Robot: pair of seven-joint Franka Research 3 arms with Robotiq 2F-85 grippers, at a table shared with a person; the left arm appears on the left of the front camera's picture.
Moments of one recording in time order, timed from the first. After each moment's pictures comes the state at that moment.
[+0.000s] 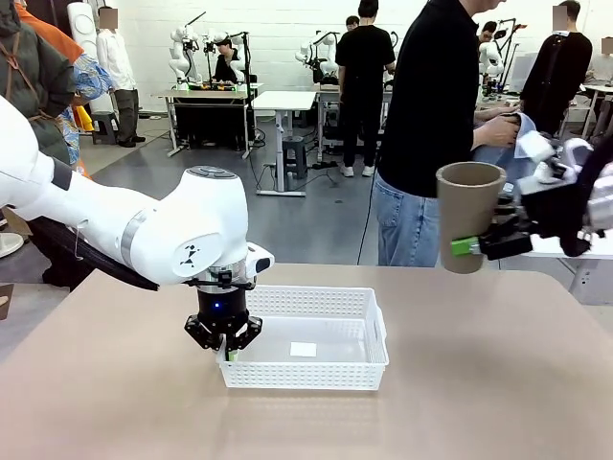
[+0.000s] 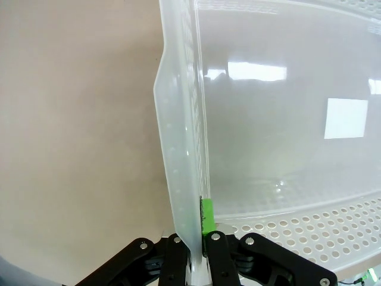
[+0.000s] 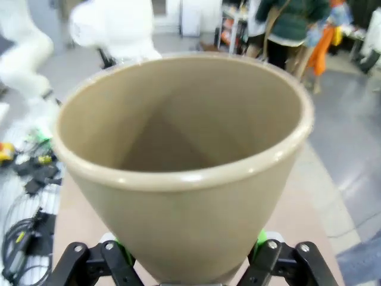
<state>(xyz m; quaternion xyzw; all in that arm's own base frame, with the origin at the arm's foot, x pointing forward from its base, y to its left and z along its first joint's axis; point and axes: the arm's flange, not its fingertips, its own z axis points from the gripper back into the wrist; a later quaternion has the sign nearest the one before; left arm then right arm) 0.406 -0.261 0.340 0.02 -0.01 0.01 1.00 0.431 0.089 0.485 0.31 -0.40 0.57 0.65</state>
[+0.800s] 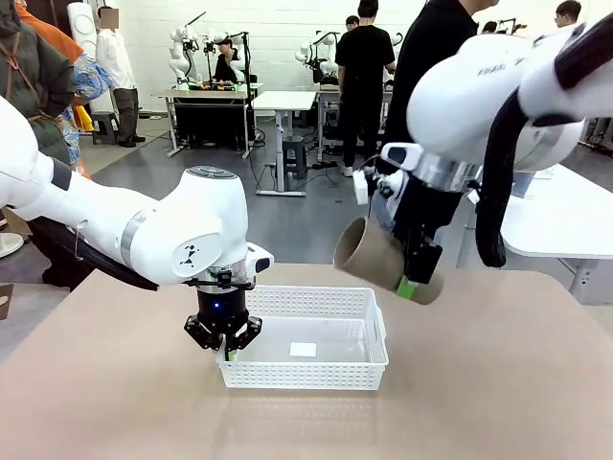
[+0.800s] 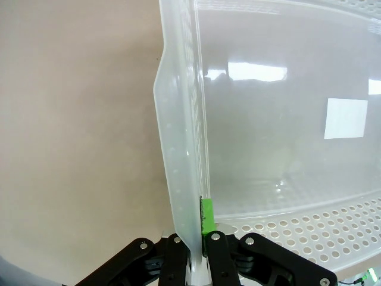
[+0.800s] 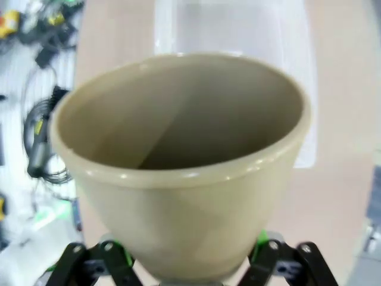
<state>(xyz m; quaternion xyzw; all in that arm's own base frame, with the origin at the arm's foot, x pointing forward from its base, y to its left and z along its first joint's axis) 0.407 -0.261 0.340 0.02 -0.01 0.01 1.00 0.420 0.257 0.494 0.08 -0.05 0.72 0.69</state>
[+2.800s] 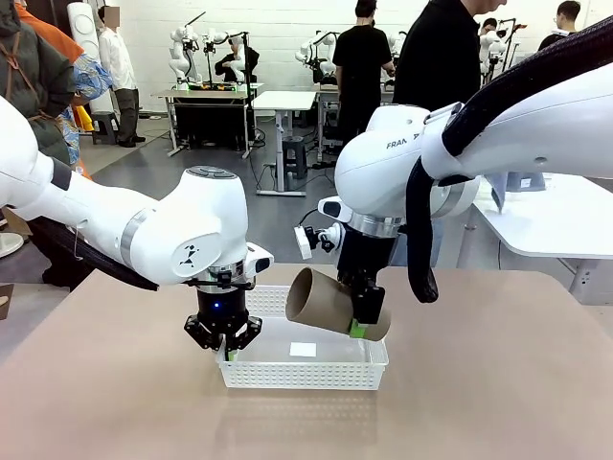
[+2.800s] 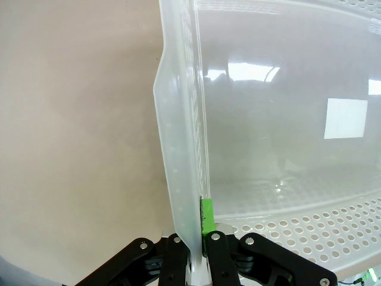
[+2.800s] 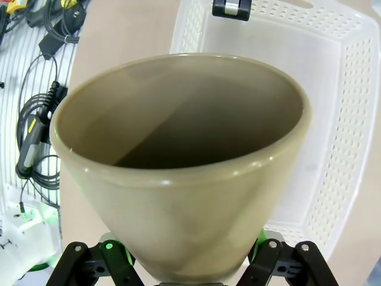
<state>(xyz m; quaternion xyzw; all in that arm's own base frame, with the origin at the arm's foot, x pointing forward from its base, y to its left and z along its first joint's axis) 0.407 -0.261 0.340 0.02 -0.01 0.01 1.00 0.432 0.333 0.416 0.10 -0.02 0.77 0.63</state>
